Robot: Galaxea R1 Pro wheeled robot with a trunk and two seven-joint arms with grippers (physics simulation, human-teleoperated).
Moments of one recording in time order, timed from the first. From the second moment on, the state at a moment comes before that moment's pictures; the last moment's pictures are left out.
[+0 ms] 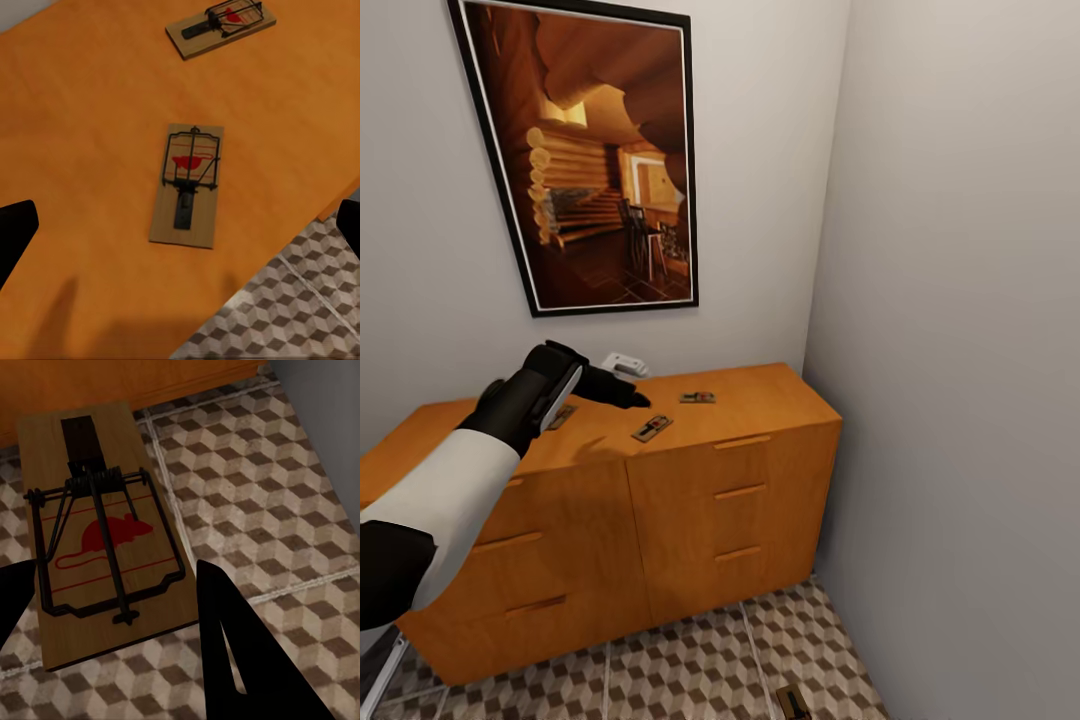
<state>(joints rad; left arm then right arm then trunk) -1.22 0.17 -0.37 -0.80 -0.02 0.95 -0.53 -0.33 0.09 -0.02 -0.02 0.00 -0.48 -0.02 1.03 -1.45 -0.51</state>
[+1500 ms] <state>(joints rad) -1.22 0.17 -0.42 -0.80 -0.02 0.95 -0.53 -0.33 0.09 -0.02 -0.02 0.00 -0.48 -0.02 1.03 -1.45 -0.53</state>
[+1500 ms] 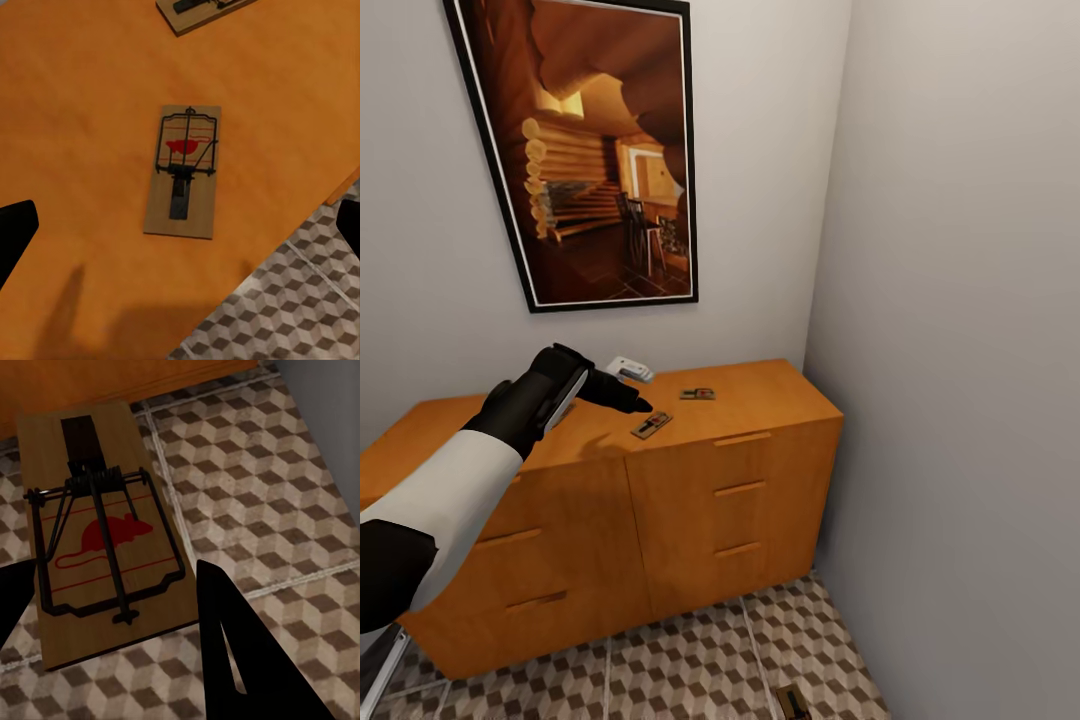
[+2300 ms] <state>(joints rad) -1.19 0.16 -0.47 -0.77 -0.02 0.94 -0.53 -0.33 0.09 -0.02 -0.02 0.00 -0.48 -0.02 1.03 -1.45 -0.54</state>
